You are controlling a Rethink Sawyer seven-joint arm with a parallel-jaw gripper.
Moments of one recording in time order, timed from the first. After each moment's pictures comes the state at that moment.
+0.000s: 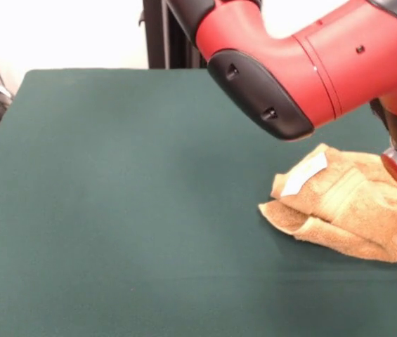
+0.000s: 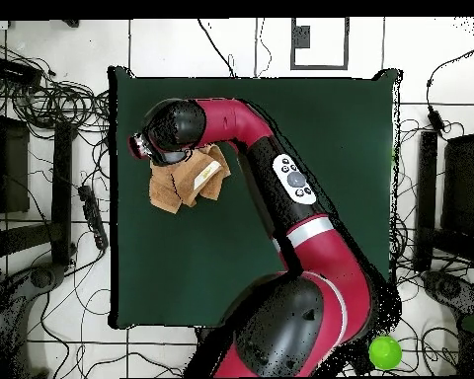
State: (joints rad) arm -0.38 -0.20 0.86 1.12 -0.46 1.01 1.59
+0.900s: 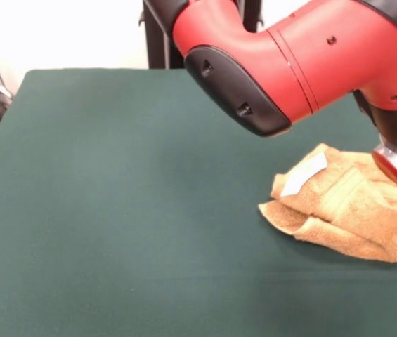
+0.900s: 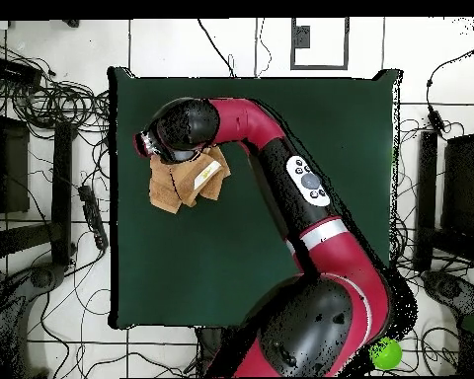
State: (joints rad) arm -0.44 -0.20 0.93 1.16 -0.47 0.99 1.52
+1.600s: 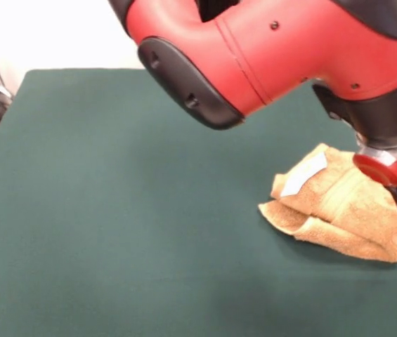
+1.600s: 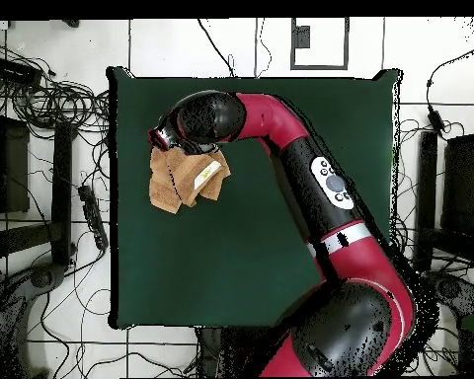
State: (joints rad) arm -0.53 -0.21 0.98 1.18 -0.47 0.99 1.22
